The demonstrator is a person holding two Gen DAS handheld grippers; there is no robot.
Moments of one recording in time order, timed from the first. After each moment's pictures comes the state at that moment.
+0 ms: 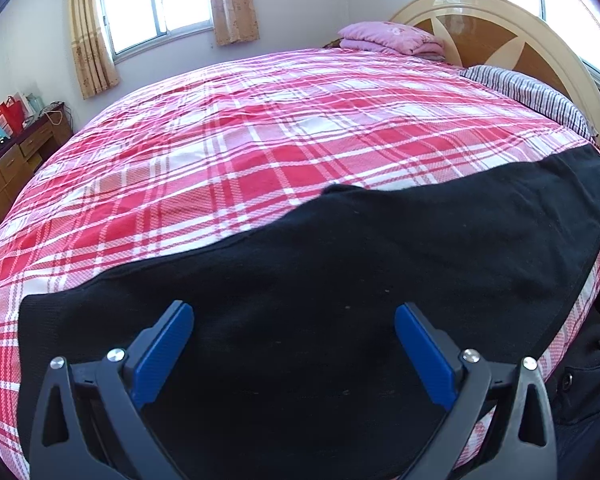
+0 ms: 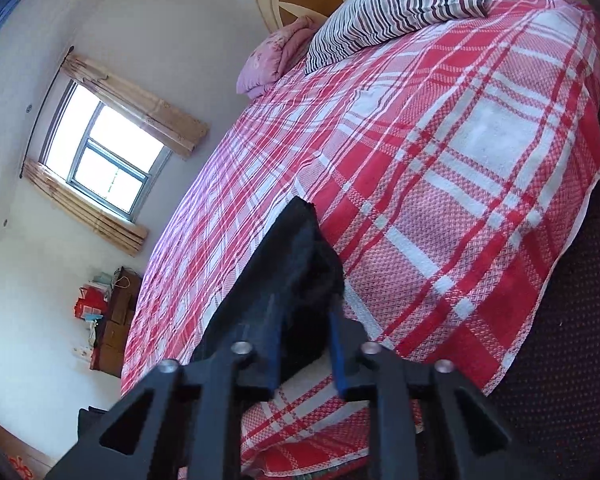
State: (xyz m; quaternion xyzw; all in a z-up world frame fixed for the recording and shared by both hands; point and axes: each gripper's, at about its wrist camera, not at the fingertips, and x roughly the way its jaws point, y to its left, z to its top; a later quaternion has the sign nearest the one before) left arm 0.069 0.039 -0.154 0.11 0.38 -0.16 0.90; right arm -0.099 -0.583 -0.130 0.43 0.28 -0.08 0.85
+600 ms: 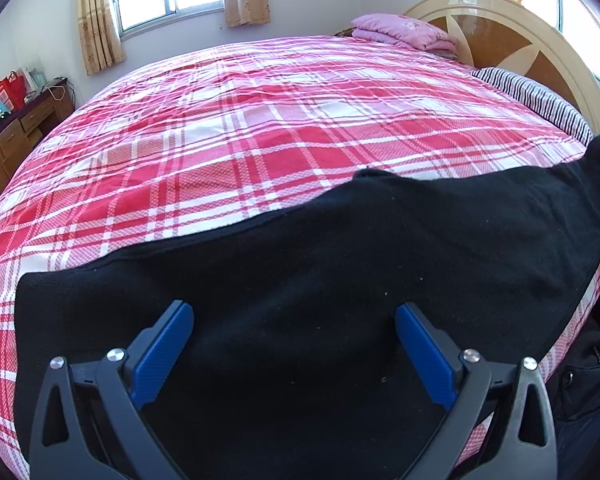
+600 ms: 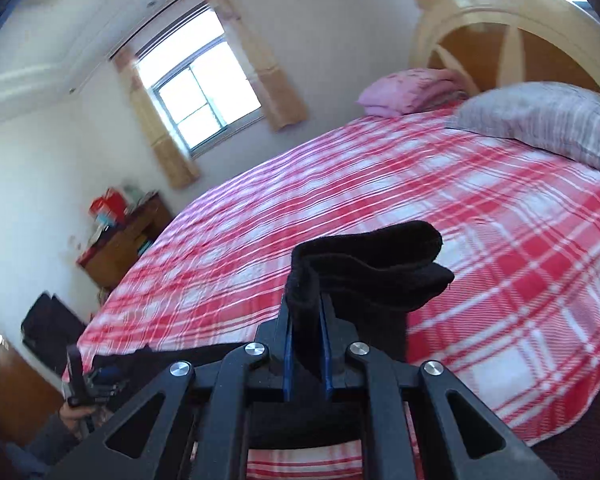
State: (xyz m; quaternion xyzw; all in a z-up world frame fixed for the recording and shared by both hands) left arm 0.079 0.057 -0.160 0.09 0.41 -0.16 0.89; right arm -0.063 -0.424 -0.036 0.20 0.25 0.04 0.95
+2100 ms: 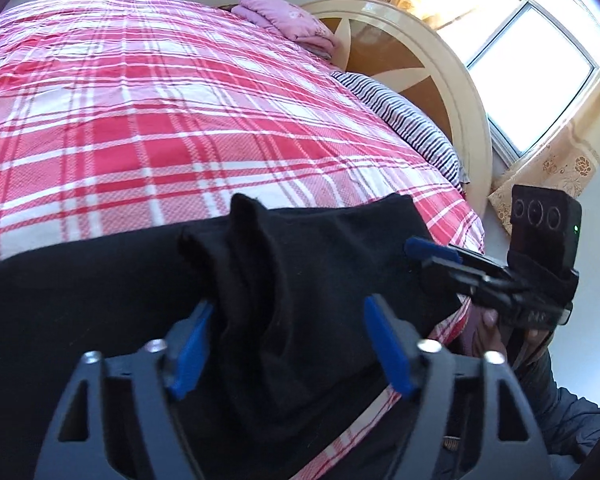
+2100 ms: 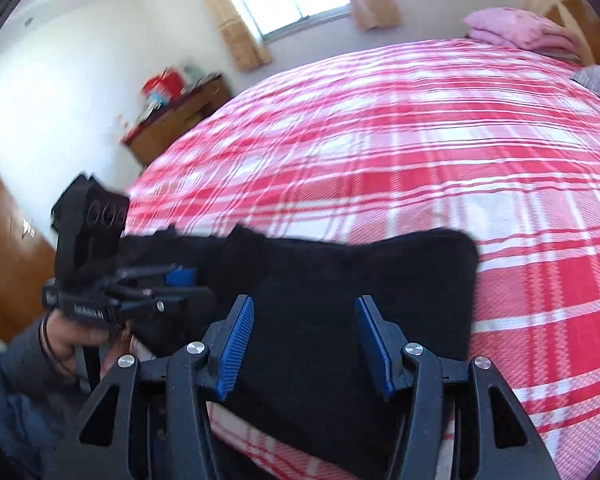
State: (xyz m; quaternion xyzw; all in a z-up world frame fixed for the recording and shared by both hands) left arm 0.089 -0.118 -0.148 -0.09 0.47 -0.42 0.77; right arm 0.032 -0.319 -0.132 0.12 0.39 0.18 0.89
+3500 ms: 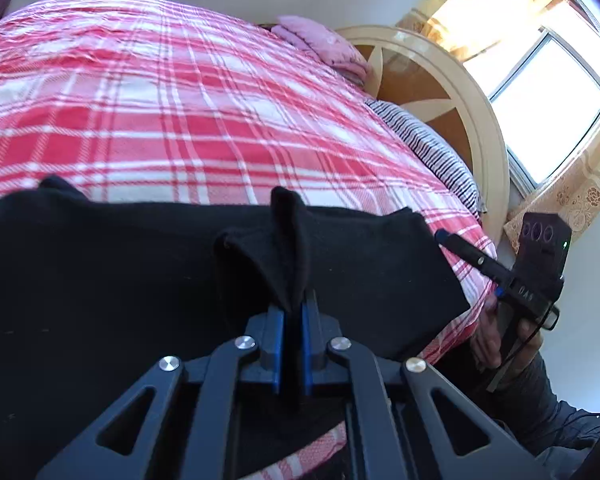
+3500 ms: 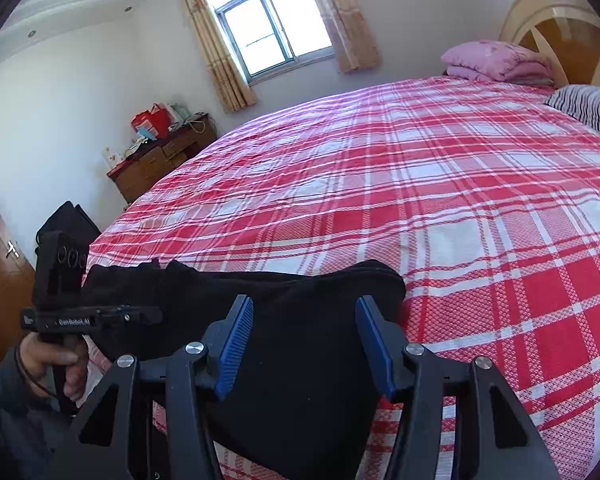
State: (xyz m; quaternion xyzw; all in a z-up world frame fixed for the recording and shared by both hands) left arm 0.078 -0.053 -0.148 -0.13 0.45 -0.37 0.80; right arm 0.017 -0.323 -0.131 0.11 0.32 0.14 0.93
